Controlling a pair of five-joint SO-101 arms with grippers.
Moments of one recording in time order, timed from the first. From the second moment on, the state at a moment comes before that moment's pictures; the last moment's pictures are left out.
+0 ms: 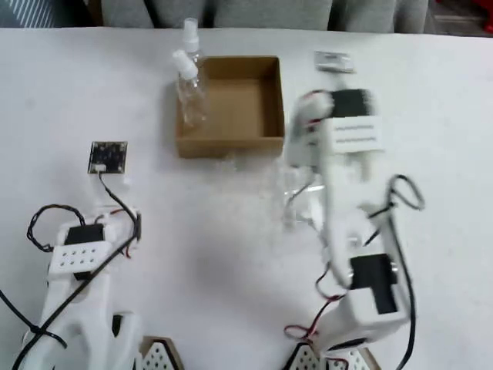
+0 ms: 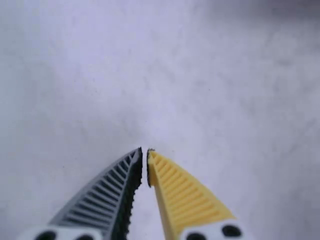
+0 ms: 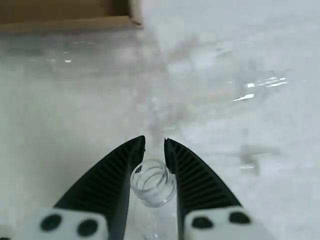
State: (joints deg) left arm -13.1 -39.6 70.0 43.0 -4.2; right arm -11.9 5.1 -12.1 94.2 -9.5
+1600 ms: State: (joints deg) left arm 26.1 -67.5 73.8 43.4 44.0; right arm -4.2 18.5 -6.5 86.9 -9.0
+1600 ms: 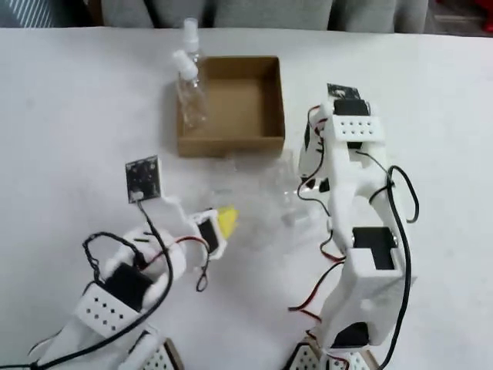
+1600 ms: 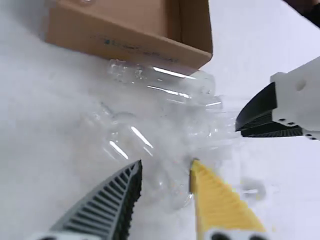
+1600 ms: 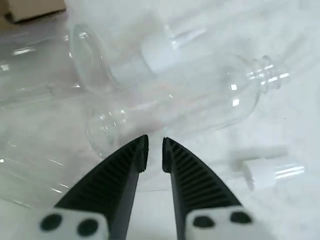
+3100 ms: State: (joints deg) left arm 20.2 -0.3 42.3 43.8 52.8; right arm -4.0 16.9 -2.2 80.4 -3.9
